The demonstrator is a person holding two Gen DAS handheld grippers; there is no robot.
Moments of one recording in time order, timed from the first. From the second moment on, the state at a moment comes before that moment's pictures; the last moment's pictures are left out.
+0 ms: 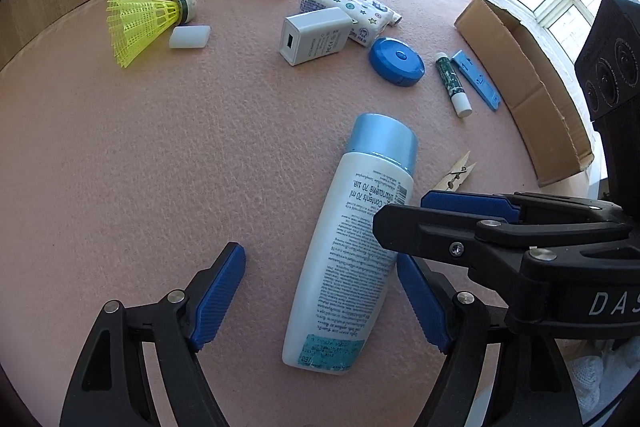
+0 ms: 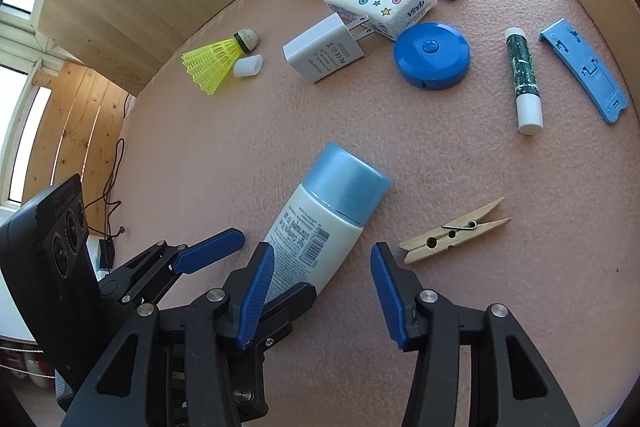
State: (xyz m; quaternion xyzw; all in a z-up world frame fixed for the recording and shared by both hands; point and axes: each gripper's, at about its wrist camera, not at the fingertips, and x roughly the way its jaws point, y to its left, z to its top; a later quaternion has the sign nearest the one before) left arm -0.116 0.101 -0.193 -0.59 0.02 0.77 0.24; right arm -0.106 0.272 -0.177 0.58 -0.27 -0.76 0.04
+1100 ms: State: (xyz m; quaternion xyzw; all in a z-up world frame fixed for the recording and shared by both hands) left arm -0.090 0.134 -0.140 -0.55 -0.04 0.79 0.28; right arm -0.091 0.283 -0.131 0.54 -0.25 -0.80 0.04
